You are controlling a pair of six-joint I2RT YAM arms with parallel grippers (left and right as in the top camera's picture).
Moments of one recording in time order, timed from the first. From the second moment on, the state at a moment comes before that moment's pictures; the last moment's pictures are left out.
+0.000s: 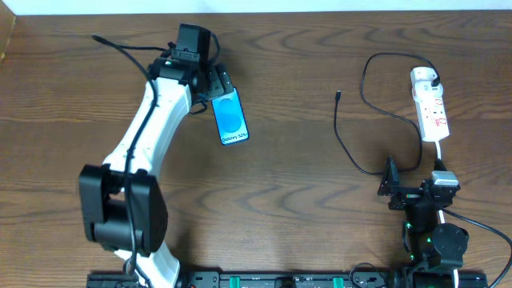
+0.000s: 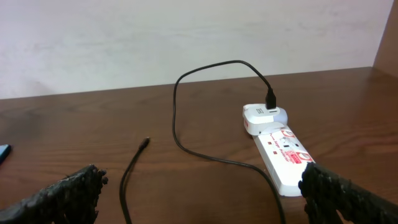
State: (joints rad) left arm -0.20 1.86 1.52 -0.82 -0.07 -0.54; right arm -0.06 0.01 0.01 -0.07 -0.04 0.11
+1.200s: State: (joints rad) left arm -0.30 2.10 1.51 -0.71 -0.07 -0.48; right arm -0.06 0.01 0.01 -0.07 -0.04 0.11
